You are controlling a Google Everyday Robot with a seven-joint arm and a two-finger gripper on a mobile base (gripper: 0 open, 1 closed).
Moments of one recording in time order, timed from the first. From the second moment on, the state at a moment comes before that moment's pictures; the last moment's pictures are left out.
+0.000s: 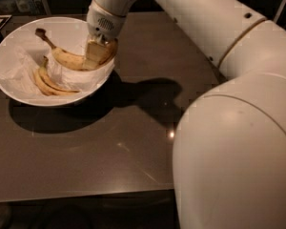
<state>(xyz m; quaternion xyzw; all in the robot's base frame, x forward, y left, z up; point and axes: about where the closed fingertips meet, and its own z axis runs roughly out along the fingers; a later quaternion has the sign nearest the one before) 0.614 0.130 0.915 -0.71 0.66 0.18 0.17</state>
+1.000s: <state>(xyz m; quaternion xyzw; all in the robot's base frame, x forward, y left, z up) 0.561 0.074 0.979 -0.75 0.59 0.22 0.23</state>
